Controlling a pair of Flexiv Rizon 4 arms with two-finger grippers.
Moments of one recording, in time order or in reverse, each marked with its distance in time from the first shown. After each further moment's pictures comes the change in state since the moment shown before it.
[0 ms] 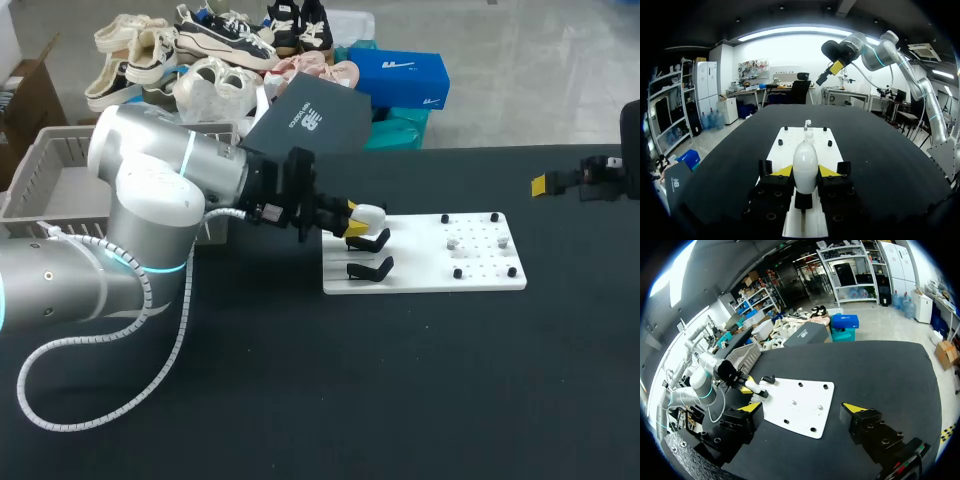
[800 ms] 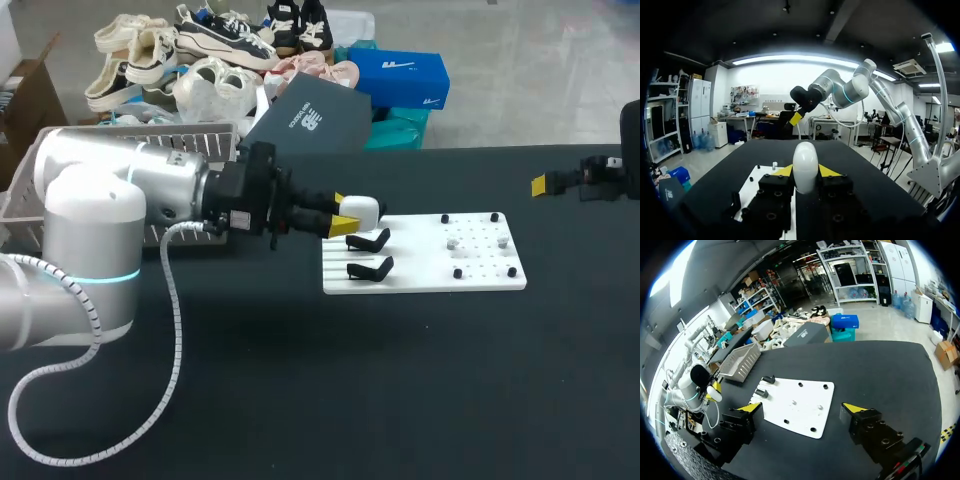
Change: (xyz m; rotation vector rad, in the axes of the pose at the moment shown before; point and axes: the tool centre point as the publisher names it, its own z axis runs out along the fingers) left arm -0.078 -0.096 -0.049 0.085 -0.253 0.016; right arm 0.000 0.000 0.000 0.000 0.000 0.000
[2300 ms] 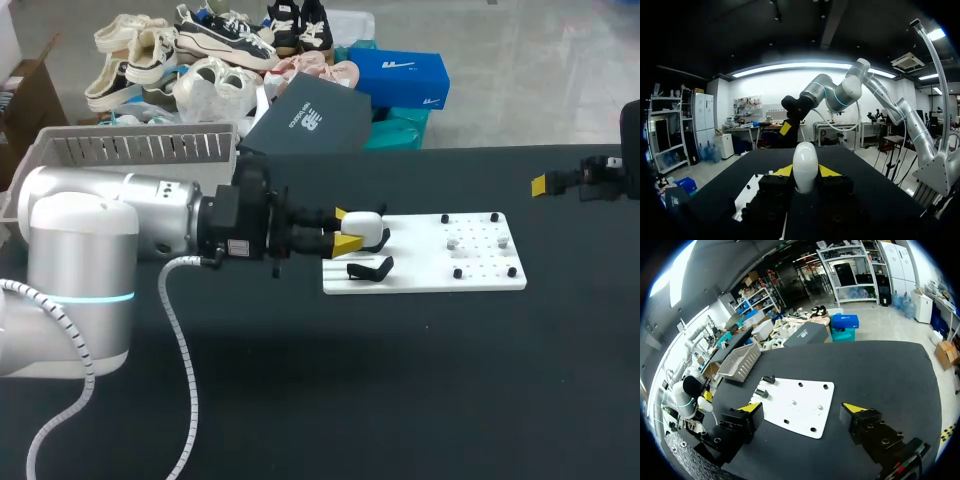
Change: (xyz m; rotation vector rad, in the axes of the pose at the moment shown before) left arm -0.008 -0.035 0.005 -0.063 -0.047 0.072; right arm 0.000 0.000 0.000 0.000 0.000 0.000
